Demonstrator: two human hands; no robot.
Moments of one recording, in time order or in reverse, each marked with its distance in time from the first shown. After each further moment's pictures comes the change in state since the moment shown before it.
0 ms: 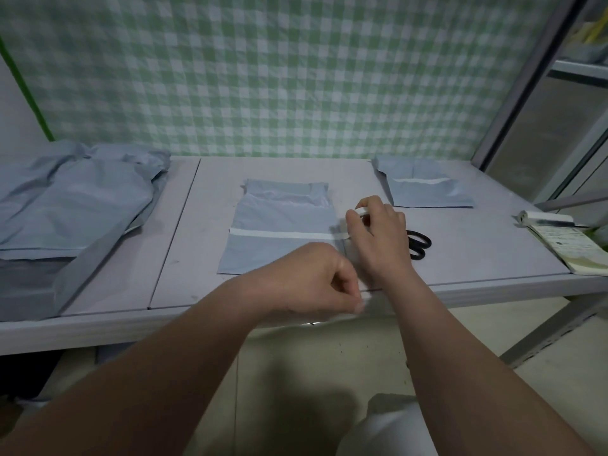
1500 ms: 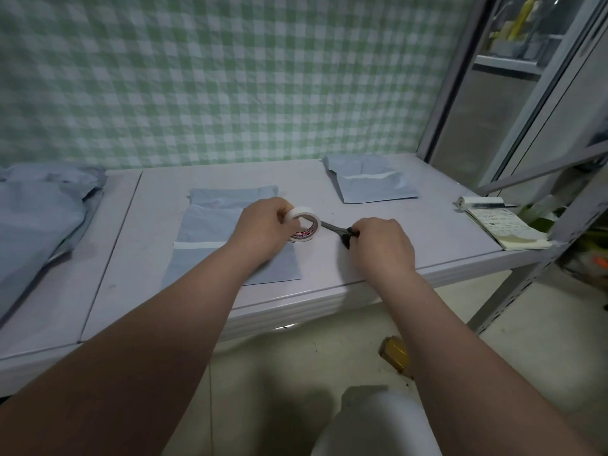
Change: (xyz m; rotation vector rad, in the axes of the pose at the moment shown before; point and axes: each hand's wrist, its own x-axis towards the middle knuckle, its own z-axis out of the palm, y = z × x) left_hand 0.081 -0.025 -0.011 0.094 0.521 -0.197; right_hand -0.013 0.011 -0.065 -0.476 -0.149 0.236
